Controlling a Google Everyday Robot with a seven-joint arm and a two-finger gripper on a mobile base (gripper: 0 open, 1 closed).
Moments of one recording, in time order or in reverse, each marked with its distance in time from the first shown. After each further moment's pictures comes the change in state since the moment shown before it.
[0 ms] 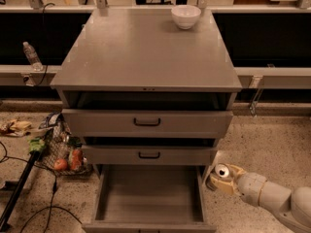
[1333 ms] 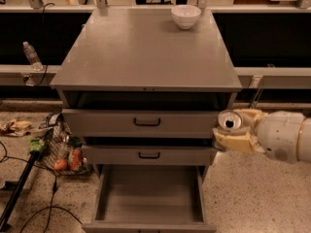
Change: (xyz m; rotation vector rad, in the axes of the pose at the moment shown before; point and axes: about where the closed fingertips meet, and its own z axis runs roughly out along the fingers) arm -0.277 0.086 -0.090 -0.027 0.066 -0.269
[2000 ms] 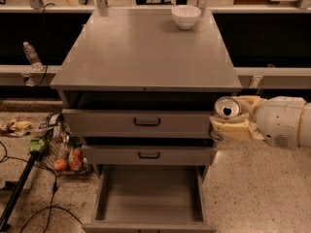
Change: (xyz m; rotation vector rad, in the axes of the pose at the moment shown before) arm -0.039 -0.005 -0.002 -0.015 -0.027 -0.041
